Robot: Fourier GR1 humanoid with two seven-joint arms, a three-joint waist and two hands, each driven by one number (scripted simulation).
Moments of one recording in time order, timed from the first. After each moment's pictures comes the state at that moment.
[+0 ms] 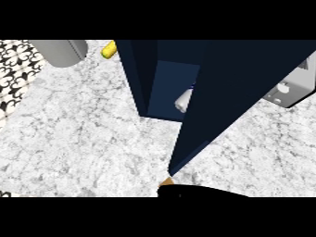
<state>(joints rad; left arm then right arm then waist) 0.65 0.98 0.08 -1.87 1.01 -0.30 -0.66 -0.42 -0.11 0.59 -2.08 -0.62 0.29 0.66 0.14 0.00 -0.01</state>
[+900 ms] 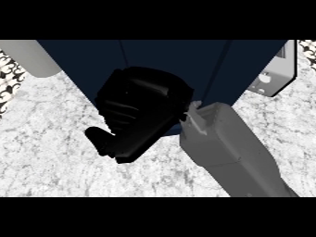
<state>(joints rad) 0.87 0.86 0.29 -1.82 1.00 -0.47 -0.67 -0.87 -0.01 0.37 -1.46 -0.90 0.16 0.65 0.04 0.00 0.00</state>
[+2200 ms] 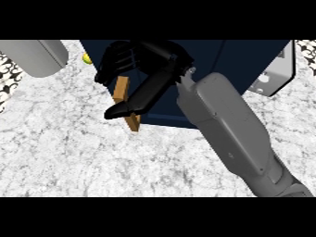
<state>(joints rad) 0.82 0.72 0.37 -1.85 0.96 -0.55 -0.53 -1.02 -0.01 0.24 -1.10 -0.63 0.34 0.34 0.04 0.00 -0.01</state>
